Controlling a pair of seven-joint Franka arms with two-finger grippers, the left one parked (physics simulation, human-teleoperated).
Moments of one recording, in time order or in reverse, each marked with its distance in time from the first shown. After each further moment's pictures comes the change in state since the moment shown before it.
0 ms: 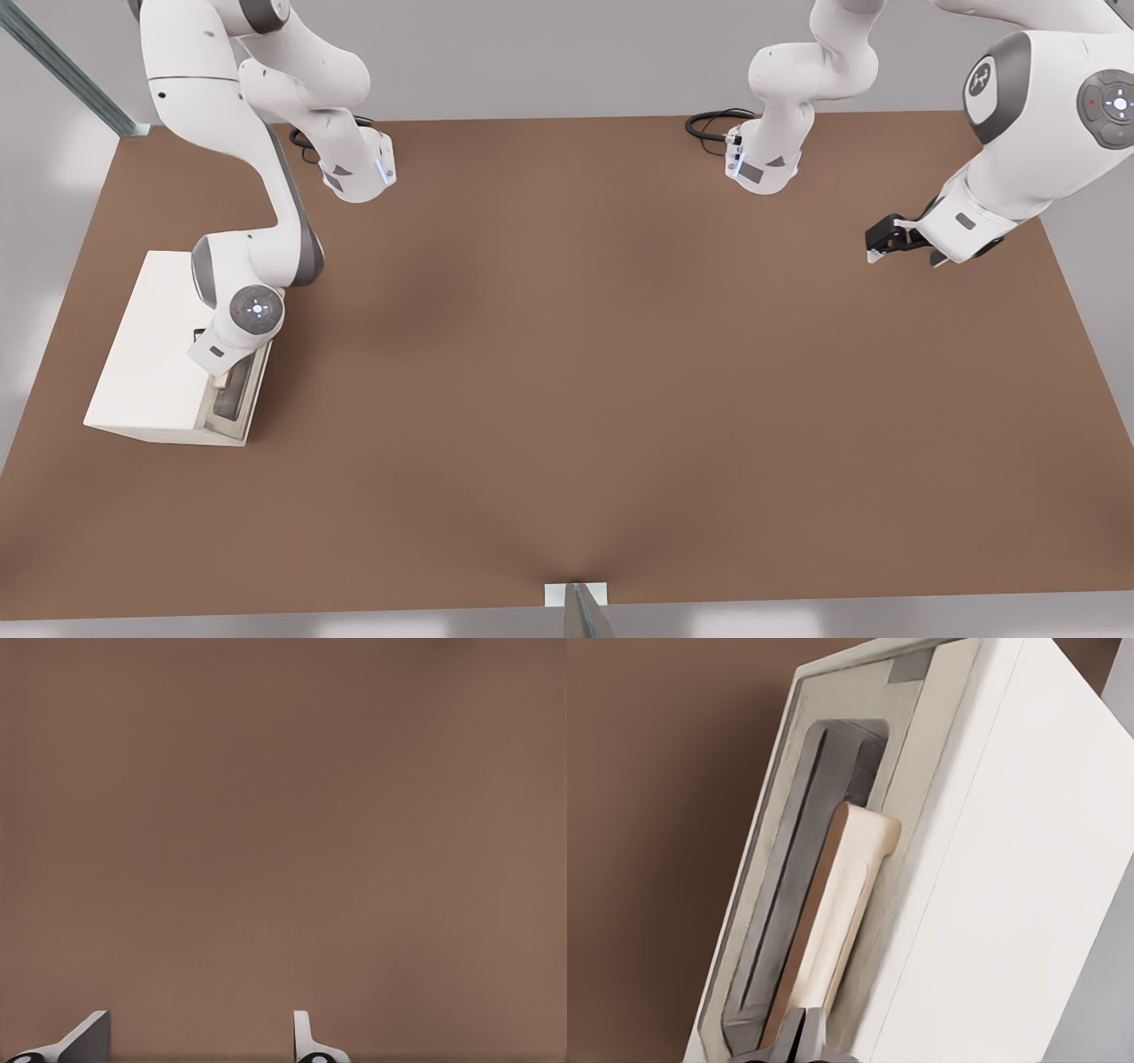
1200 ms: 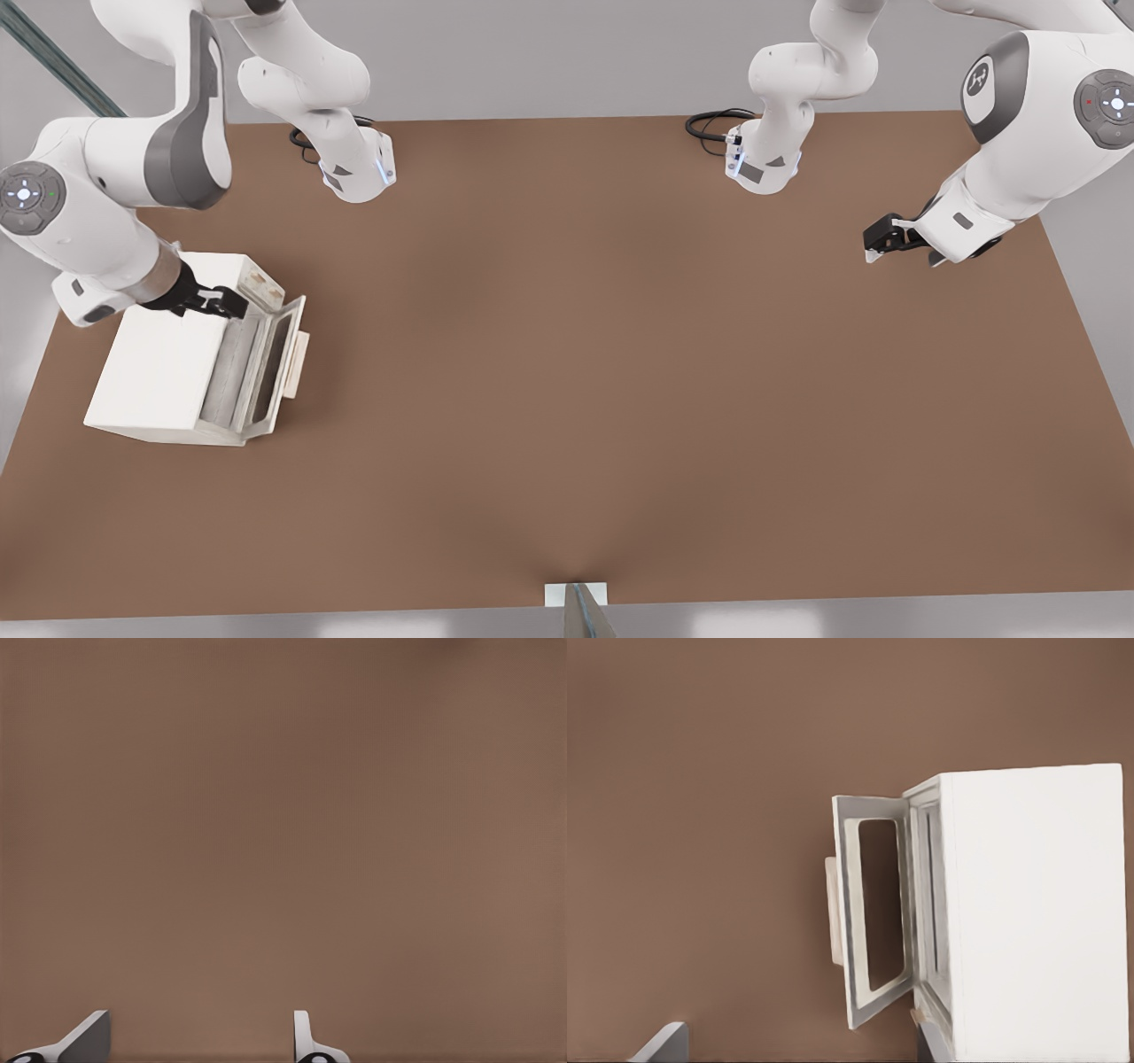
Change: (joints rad) arm -0.004 -0.093 0.003 0.562 0.612 -0.418 -0.027
